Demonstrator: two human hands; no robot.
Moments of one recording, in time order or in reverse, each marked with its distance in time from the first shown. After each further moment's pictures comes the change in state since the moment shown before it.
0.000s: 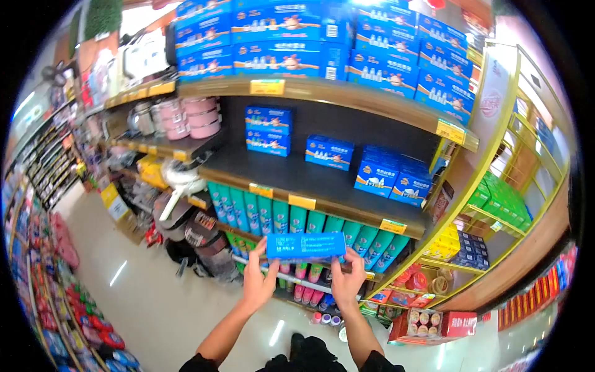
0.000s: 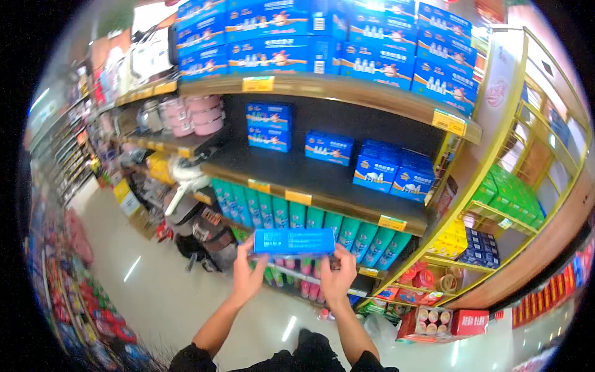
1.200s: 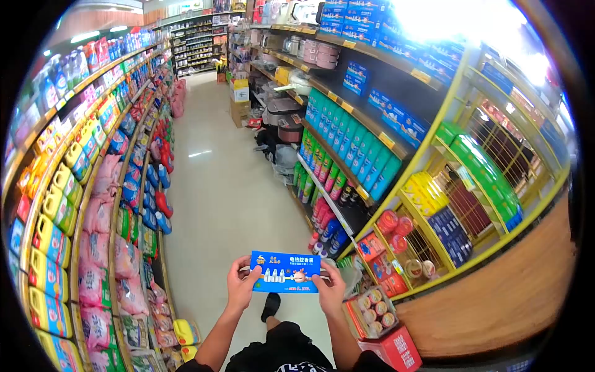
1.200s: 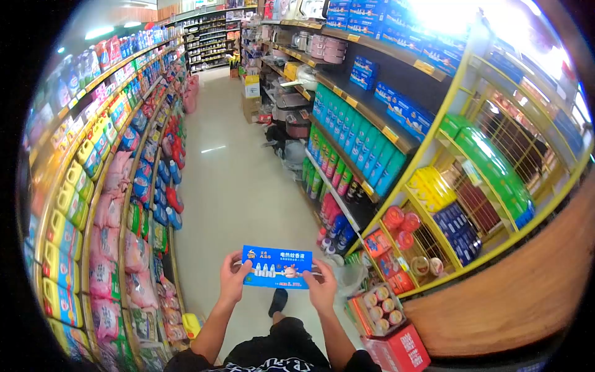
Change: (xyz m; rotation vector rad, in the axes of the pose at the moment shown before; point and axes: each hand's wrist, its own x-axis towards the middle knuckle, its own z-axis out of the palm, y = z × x) left_hand -0.576 0.409 0.339 -0.170 0.915 -0.586; right_hand -0.199 0.121 -0.583 0.876 -1.018 0.493
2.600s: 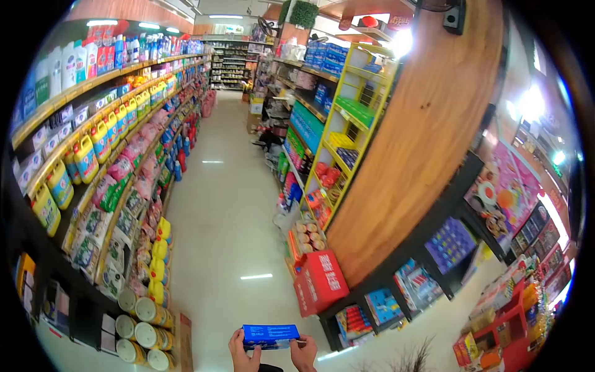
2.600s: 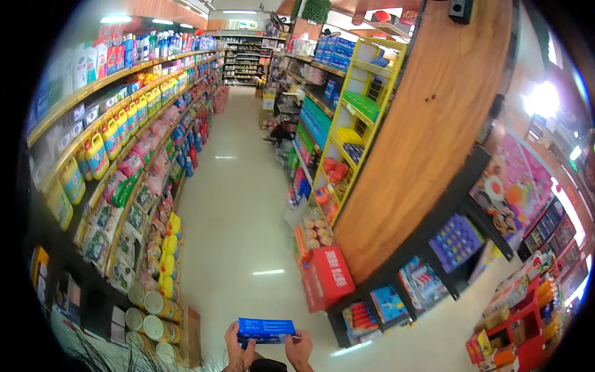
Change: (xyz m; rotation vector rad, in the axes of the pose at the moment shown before) left_hand -1.083 -0.098 0.187 0.613 0.210 0.258; right_hand -0.814 -0.150 -0.593 -0.622 0.015 0.204
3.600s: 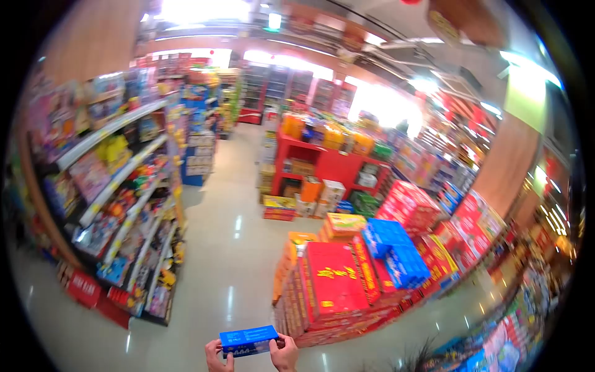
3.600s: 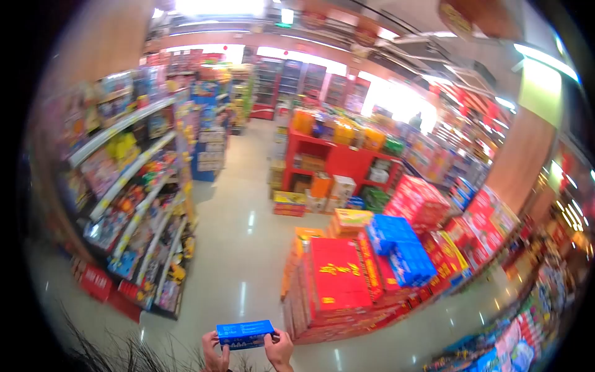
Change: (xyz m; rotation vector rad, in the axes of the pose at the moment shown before) left_hand -0.588 0.240 0.273 -0.123 -0.867 0.878; right_hand -0.454 0.235 -0.617 0.016 1.231 0.429
